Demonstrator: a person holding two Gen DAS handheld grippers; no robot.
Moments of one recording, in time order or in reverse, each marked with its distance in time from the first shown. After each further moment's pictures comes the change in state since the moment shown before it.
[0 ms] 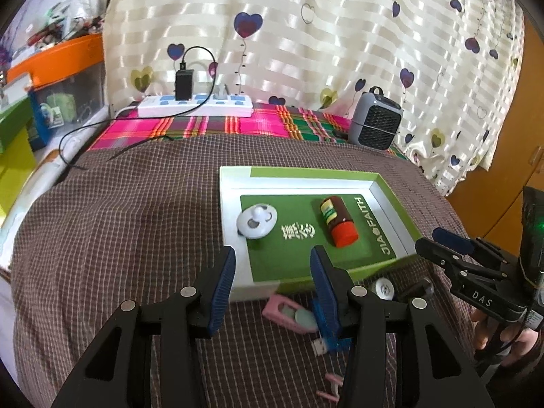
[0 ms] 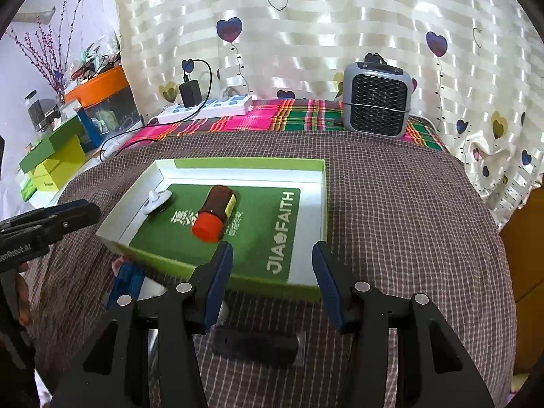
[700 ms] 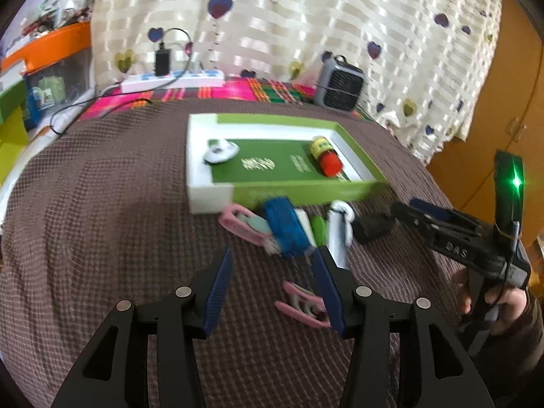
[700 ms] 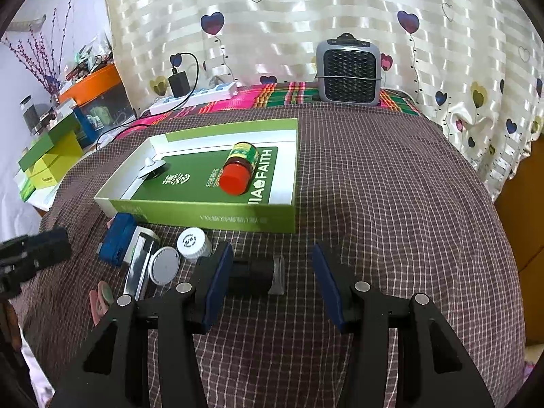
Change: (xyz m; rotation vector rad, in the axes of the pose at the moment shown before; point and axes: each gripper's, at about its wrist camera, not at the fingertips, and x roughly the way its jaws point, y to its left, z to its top) left arm -0.029 -0.030 -0.067 0.064 0.070 -0.080; right arm -0.020 -0.016 -0.048 0.065 0.016 -0.016
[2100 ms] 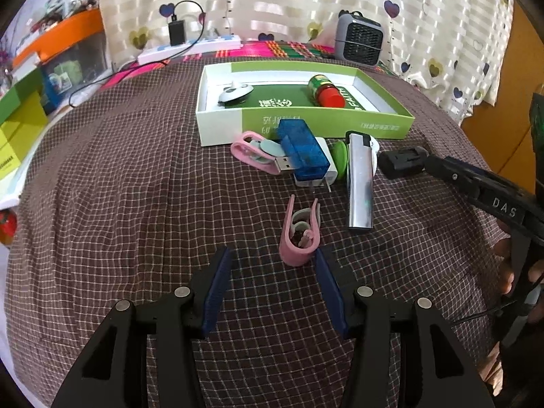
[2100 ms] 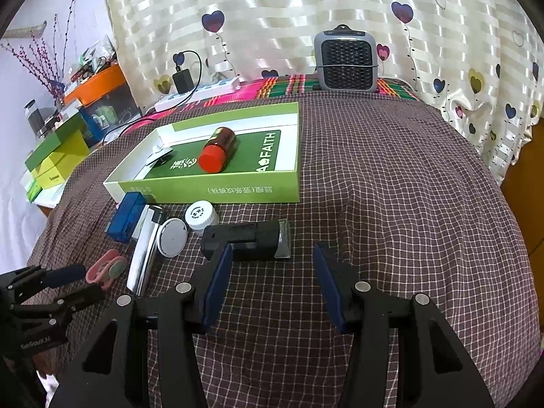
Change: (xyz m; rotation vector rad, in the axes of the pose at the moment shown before) left arm 0.017 -0.005 -0.039 0.024 0.111 0.151; right arm -0.005 -0.003 -0.022 0.024 0.007 0.028
